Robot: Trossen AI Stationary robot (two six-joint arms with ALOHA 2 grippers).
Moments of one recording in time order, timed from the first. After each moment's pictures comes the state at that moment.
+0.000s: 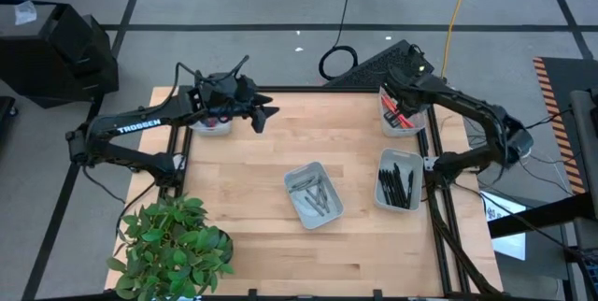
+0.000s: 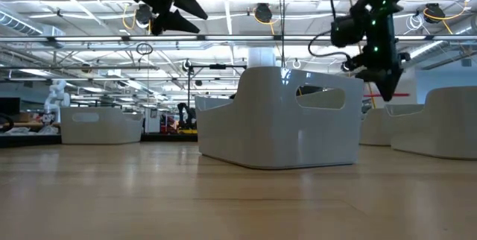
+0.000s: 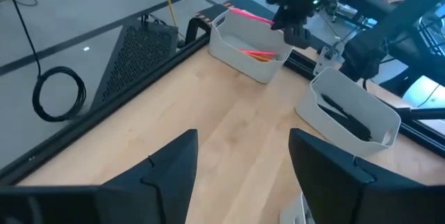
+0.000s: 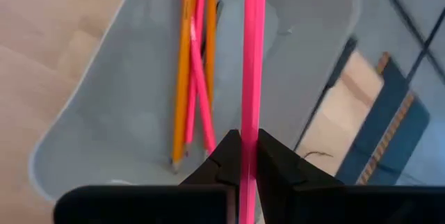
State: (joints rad) left arm 0.41 1.20 1.01 -0.24 0.07 -0.29; right arm -0.85 1.34 0.96 -1.09 0.45 0.09
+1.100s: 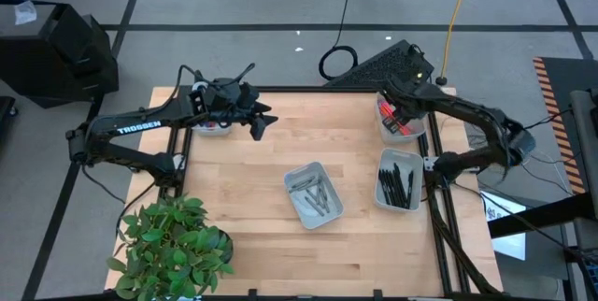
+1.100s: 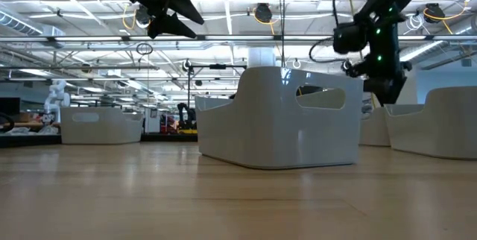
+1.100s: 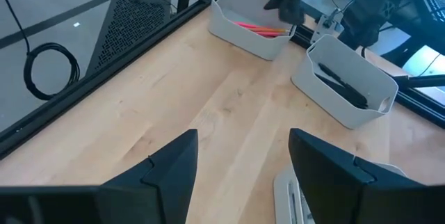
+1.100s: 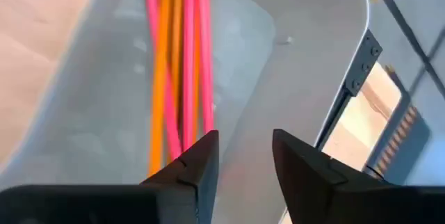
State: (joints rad) left arm 0.38 1.20 1.01 -0.33 0.08 -0.30; right arm -0.83 1.34 0.84 -0.96 0.44 0.07
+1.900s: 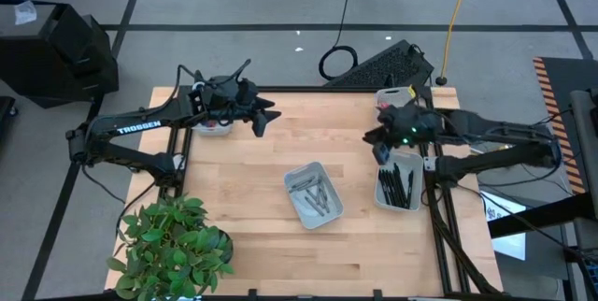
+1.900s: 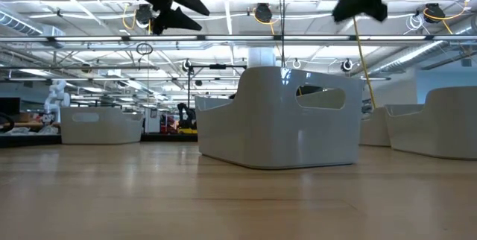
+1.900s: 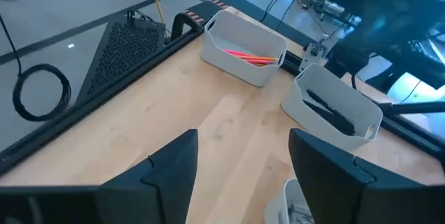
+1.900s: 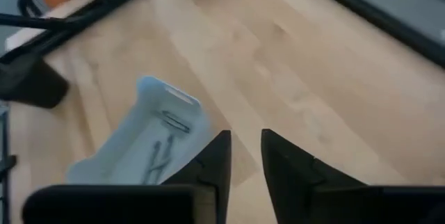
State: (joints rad) left arm 0.38 1.20 1.01 -0.23 0.08 -0.32; right arm -0.14 0.94 0.96 -0.74 0.11 0.49
